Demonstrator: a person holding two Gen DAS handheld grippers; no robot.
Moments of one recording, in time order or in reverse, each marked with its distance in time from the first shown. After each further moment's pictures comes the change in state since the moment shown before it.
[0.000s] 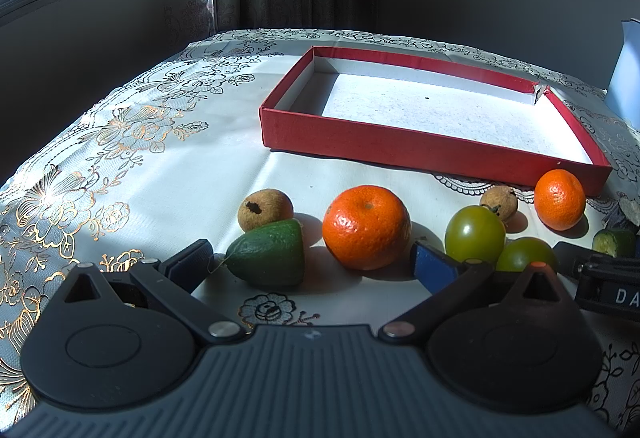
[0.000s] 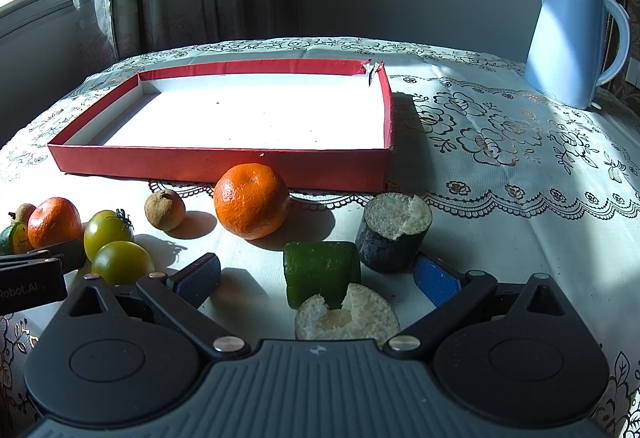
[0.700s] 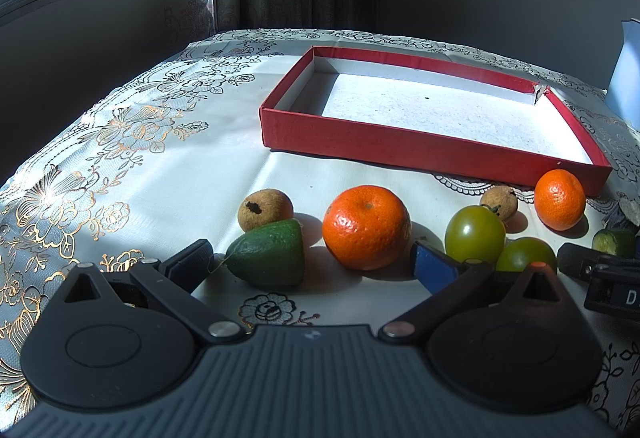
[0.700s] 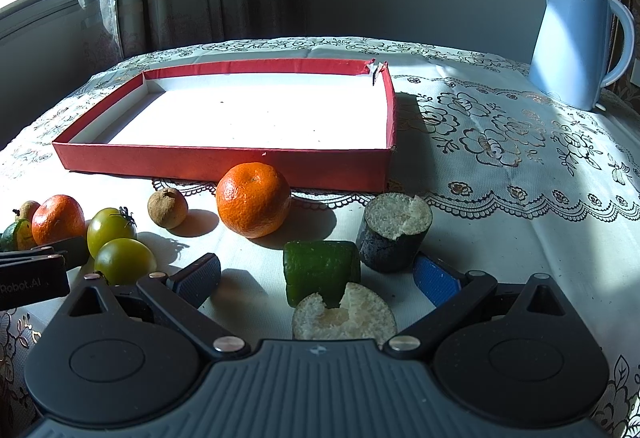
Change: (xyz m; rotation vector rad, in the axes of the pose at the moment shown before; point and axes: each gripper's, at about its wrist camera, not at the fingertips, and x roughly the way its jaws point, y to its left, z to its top) left arm 0.000 0.000 0.000 0.000 0.000 0.000; right arm -0.003 -0.005 -0.001 0.000 -0.002 0.018
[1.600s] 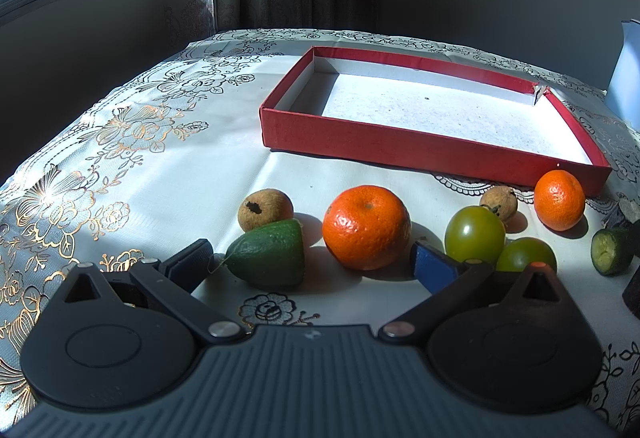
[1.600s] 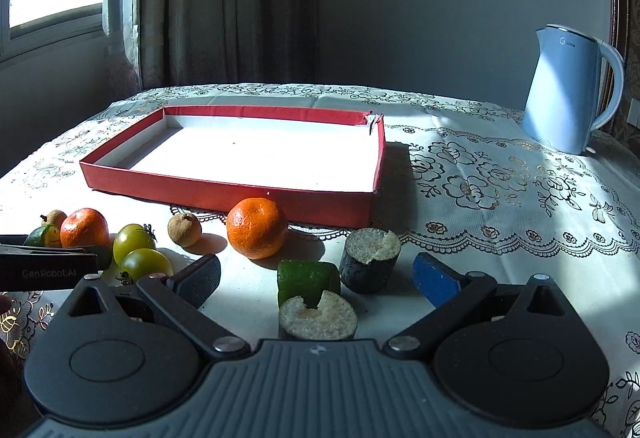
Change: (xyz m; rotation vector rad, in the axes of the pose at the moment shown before) left arm 0.000 0.000 0.000 0.000 0.000 0.000; right arm -0.054 -0.016 -0.008 -0.067 -0.210 0.038
